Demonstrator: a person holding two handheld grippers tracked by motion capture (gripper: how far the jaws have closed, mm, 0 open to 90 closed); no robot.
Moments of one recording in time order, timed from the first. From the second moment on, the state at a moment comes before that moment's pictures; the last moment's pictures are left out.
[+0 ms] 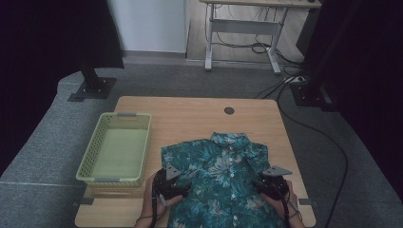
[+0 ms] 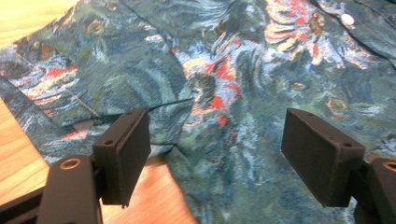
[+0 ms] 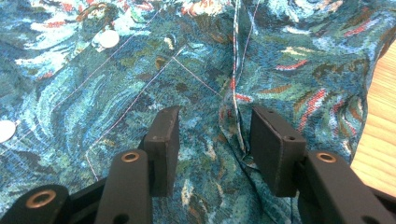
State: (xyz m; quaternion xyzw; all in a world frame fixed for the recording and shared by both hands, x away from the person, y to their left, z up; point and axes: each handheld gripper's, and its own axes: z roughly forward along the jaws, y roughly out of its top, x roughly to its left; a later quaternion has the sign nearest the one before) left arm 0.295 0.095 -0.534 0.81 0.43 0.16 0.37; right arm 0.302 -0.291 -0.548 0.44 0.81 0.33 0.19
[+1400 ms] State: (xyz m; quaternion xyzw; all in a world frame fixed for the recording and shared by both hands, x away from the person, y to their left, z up) left arm 0.378 0.096 -0.548 0.77 0.50 0.15 0.37; right arm 0.291 -0.334 -0.553 0.48 0.78 0.34 0.22
